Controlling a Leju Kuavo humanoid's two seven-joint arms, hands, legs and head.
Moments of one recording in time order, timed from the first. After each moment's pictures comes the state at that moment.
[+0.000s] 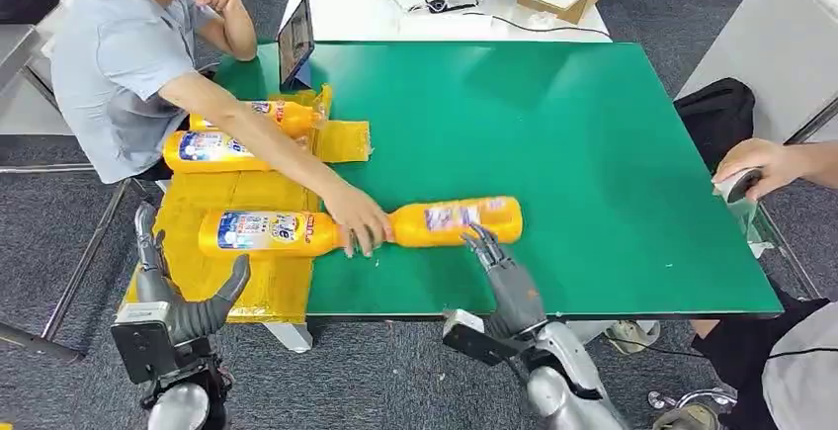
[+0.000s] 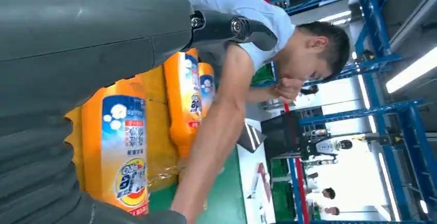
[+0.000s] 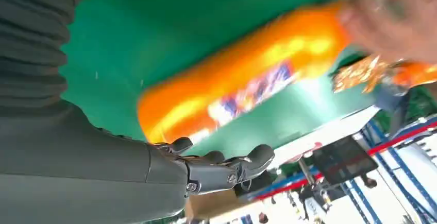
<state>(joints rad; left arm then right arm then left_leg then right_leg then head) 0.08 -0.17 -0.12 -1.63 -0.31 0.53 -0.54 -0.15 -0.07 0.26 -1.20 0.77 -0.33 -0.43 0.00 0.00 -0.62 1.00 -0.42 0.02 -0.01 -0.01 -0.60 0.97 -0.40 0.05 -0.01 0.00</state>
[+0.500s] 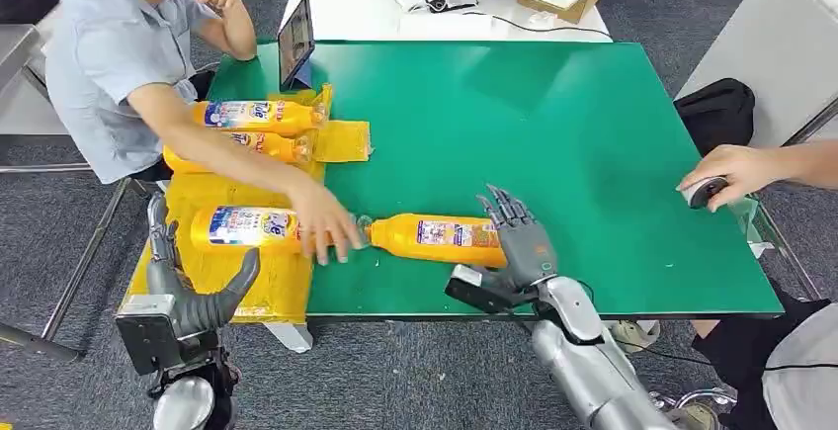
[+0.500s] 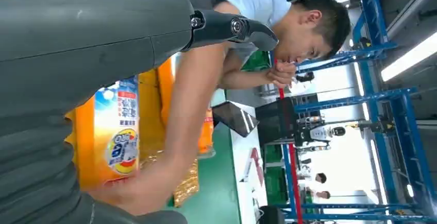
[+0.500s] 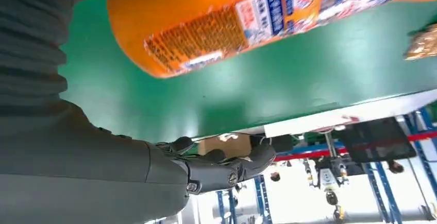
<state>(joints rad) 0.04 -0.17 -0.15 -1.62 -0.28 0.51 -0.53 -0.39 -0.07 0.26 -0.92 0.96 -0.43 -0.33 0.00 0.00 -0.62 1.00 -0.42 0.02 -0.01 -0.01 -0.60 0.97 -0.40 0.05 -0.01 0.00</state>
